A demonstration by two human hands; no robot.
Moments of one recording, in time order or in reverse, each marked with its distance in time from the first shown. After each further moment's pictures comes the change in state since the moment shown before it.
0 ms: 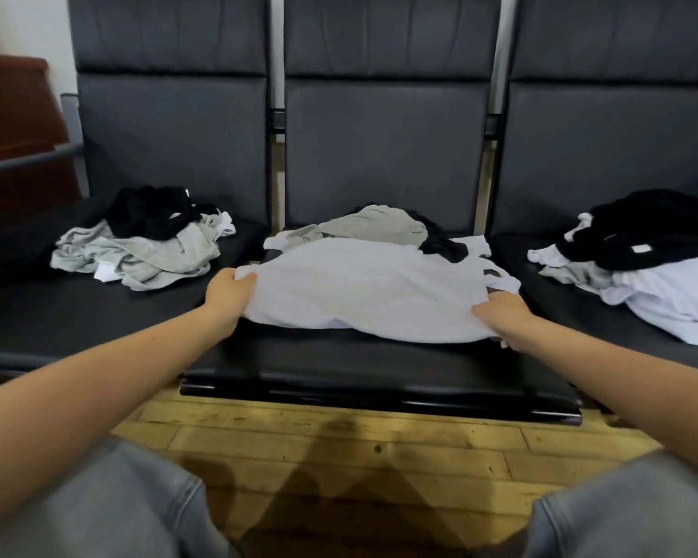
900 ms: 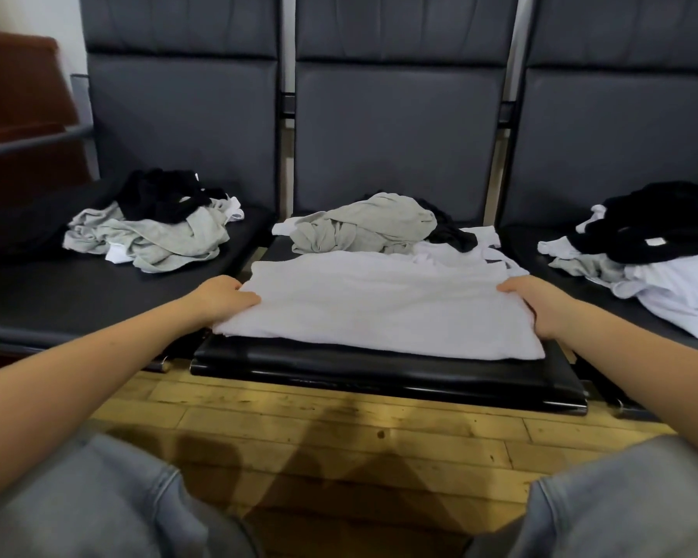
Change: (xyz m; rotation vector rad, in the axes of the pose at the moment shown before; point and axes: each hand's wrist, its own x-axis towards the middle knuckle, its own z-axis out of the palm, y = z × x) left_hand -0.019 -0.005 -0.040 0.648 -0.310 0.047; right_hand -0.002 0.010 -0.031 0.649 -0.156 0.257
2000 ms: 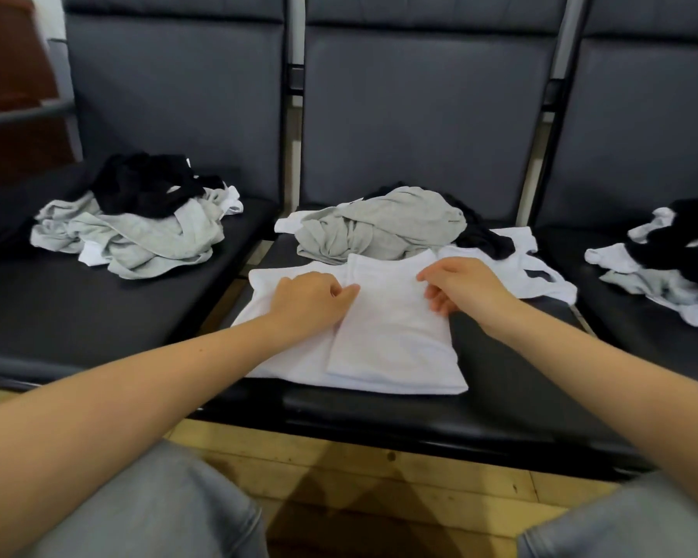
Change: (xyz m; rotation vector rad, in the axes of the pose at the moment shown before) left_hand 0.041 0.079 0.068 0.120 0.171 0.310; right_hand -0.006 -0.036 0.130 -0.377 -0.199 -0.447
